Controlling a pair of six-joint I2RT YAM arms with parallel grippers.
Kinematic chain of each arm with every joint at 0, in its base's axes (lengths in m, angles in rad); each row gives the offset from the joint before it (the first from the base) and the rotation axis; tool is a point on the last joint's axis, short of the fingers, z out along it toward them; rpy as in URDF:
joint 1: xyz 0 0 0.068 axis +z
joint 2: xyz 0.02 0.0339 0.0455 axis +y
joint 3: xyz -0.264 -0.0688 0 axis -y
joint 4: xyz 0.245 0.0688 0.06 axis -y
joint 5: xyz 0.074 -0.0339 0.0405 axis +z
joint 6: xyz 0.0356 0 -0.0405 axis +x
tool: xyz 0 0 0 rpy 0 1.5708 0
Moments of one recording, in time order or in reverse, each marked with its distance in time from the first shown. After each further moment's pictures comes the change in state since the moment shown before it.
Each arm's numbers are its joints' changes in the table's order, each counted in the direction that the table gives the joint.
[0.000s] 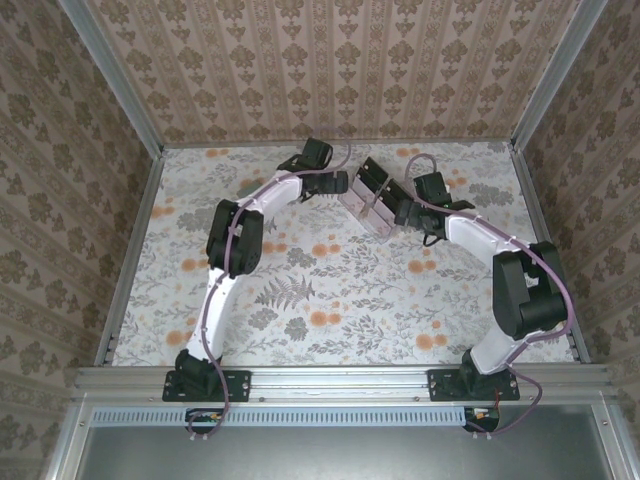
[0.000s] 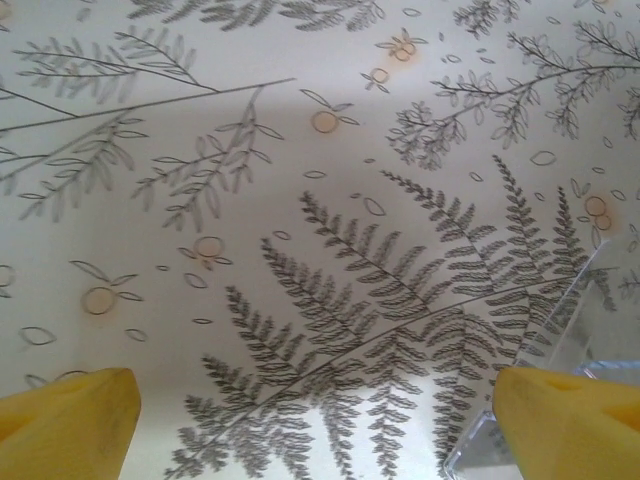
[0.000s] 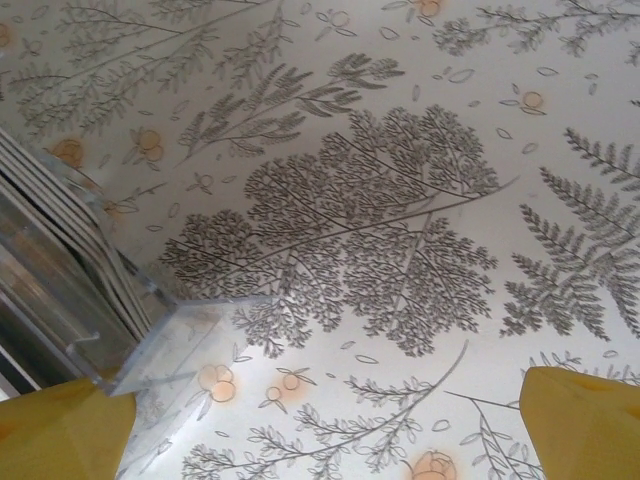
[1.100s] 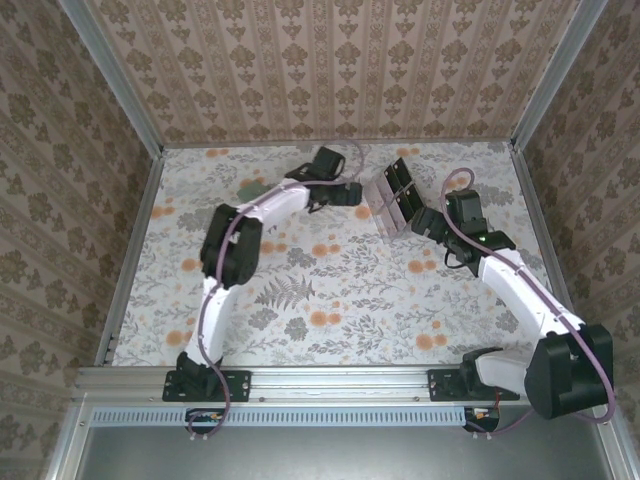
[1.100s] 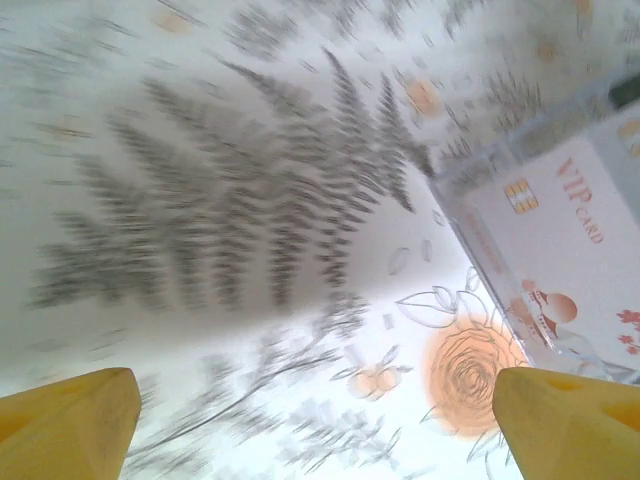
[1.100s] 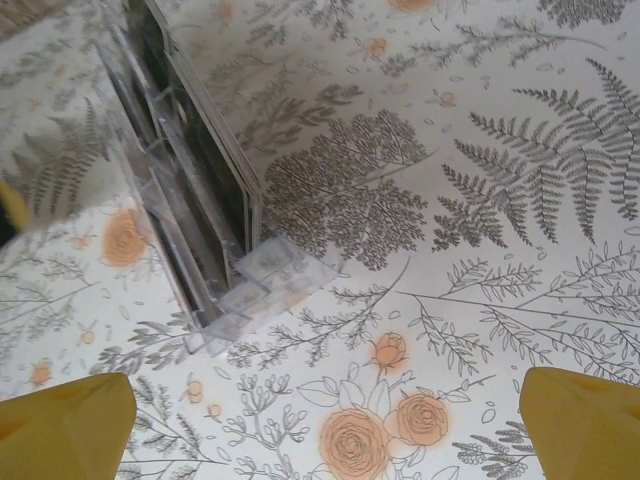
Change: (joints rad) left arm -0.056 -0.239 -0.280 0.064 -0.048 -0.043; right arm -0.041 -0.460 -0.214 -0.053 0.073 0.058
